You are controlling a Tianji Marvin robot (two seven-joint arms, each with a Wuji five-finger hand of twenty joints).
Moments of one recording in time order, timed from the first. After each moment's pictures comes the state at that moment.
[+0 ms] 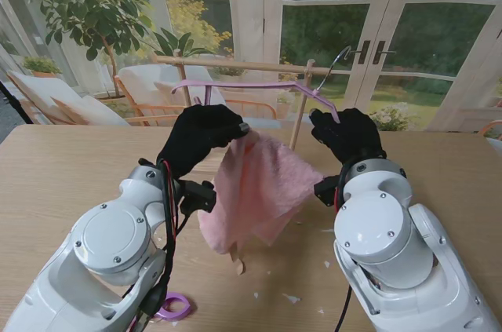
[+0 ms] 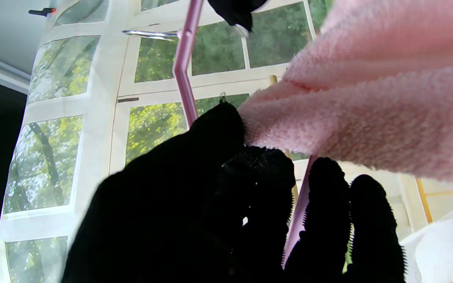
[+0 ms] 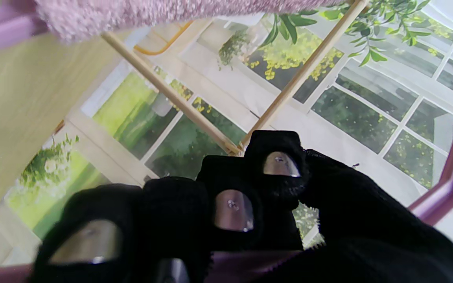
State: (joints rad) left arm 1.55 -1.23 -1.12 -2.21 -0.15 0.43 0.22; right arm -1.56 -1.20 1.20 -2.29 -0.43 0.90 -0.17; left_hand 0.97 -0.56 0.72 -0.16 0.92 0.32 0.78 0.65 0.72 0.34 0.98 1.24 0.37 0.48 1.02 1.14 -0.02 0.50 1.18 0.92; right_hand 0.43 -0.22 0.65 0.07 1.18 -0.19 1.19 1.33 1.34 -0.10 1.37 1.14 1.31 -0.06 1.70 1.28 1.19 0.04 1.91 0.29
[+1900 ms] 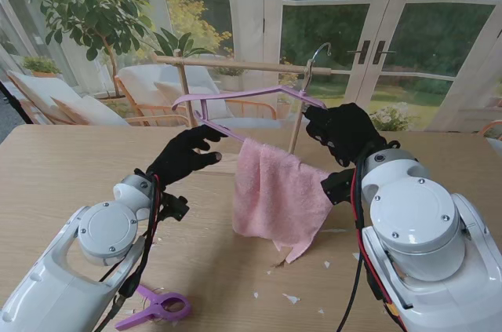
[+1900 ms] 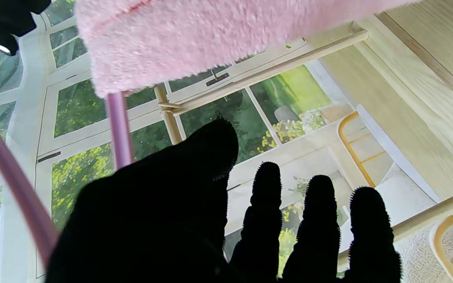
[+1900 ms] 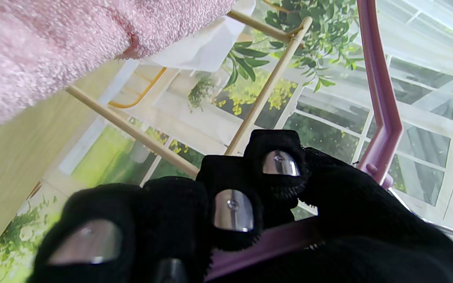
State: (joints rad) left arm 1.52 -1.14 -1.22 -1.88 0.05 0.18 -0.05; right arm -1.56 -1.18 1.31 -2.35 -0.20 0.86 -0.02; left_hand 0.86 -0.50 0.86 -0.12 0.53 0.04 0.42 0.36 0.36 0.23 0.51 0.64 0.16 0.35 0.54 0.88 -0.11 0.43 0.86 0.89; right_hand 0.44 -0.22 0.65 0.07 1.18 -0.19 1.19 1.33 1.34 -0.10 1.38 1.14 1.31 -0.06 1.70 1.28 1.19 0.04 1.91 0.29
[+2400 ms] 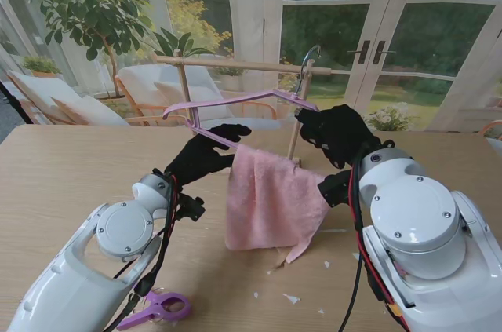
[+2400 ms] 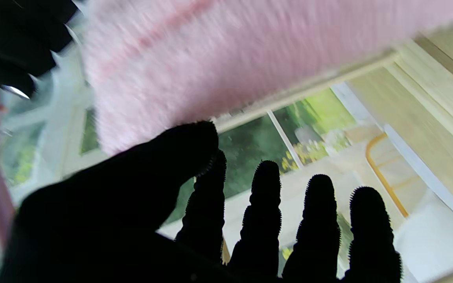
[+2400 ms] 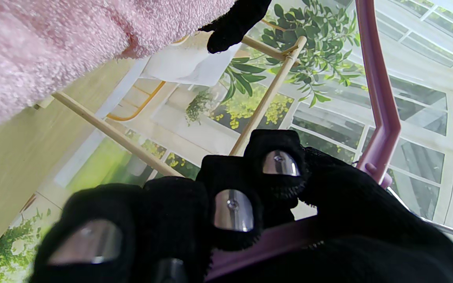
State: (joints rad) left arm 1.47 -1.16 -1.14 -1.83 0.04 0.09 -0.05; right arm -1.55 -1.16 1.30 -2.35 -0.18 0.86 0.02; left_hand 0.68 -0.60 1.04 -0.12 0.50 0.00 0.41 0.32 0.36 0.22 0.53 0.64 0.16 0.35 0.56 0.88 -0.11 0.43 0.86 0.90; right_hand 0.44 -0.22 0.64 0.07 1.18 -0.19 1.19 1.33 1.34 -0.10 1.38 1.14 1.31 -0.06 1.70 1.28 1.19 0.04 1.91 0.29
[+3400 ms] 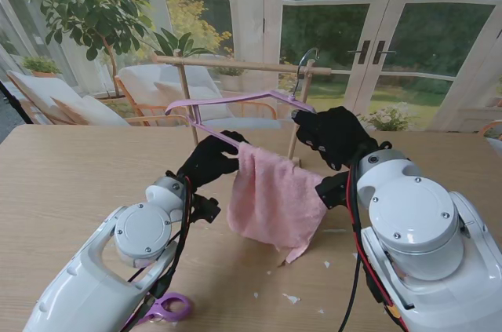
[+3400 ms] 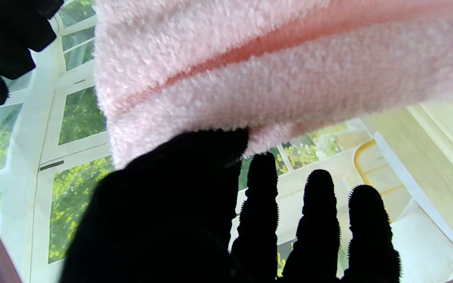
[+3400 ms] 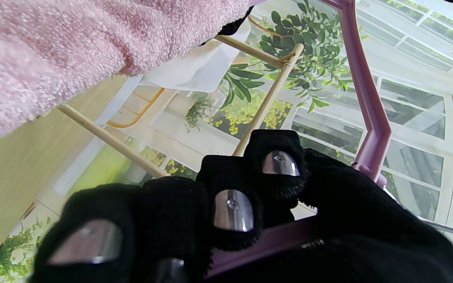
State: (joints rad) left arm 1.45 -1.19 -1.06 -1.85 0.02 0.22 0.06; right arm -1.55 -1.16 1.30 -2.35 -0.17 0.87 0.02; left_hand 0.97 -0.58 0.78 -0.13 0.73 0.15 0.93 0.49 0.43 0.18 0.67 0.78 0.18 0.35 0.65 0.90 -0.09 0.42 0.89 0.91; right_hand 0.44 -0.21 0.63 0.07 1.18 -0.19 1.19 1.33 1.34 -0.10 1.38 1.14 1.31 -0.06 1.70 1.28 1.19 0.04 1.91 0.29
